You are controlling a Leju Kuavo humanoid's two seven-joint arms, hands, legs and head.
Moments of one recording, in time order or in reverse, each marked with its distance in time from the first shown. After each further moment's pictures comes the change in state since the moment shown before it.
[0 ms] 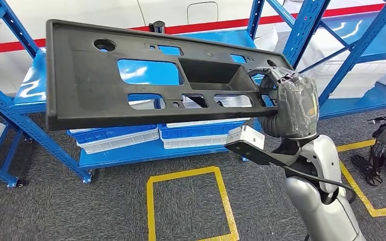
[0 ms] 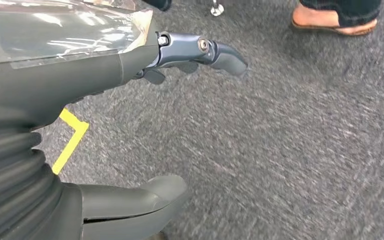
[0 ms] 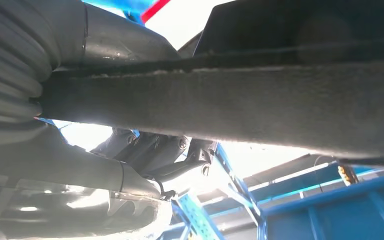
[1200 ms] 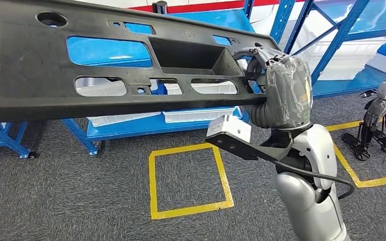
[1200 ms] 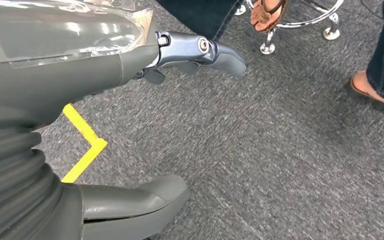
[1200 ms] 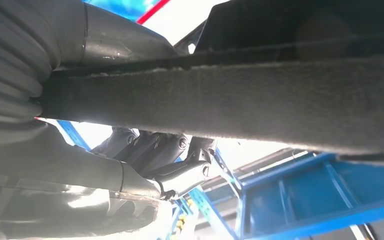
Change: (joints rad) left arm 0.034 -0.106 0.096 -0.299 0.038 -0.072 0.071; right arm -0.112 0.149 0.017 -0.076 0.072 0.185 0.023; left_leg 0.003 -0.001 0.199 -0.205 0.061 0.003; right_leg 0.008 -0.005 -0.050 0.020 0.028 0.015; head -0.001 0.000
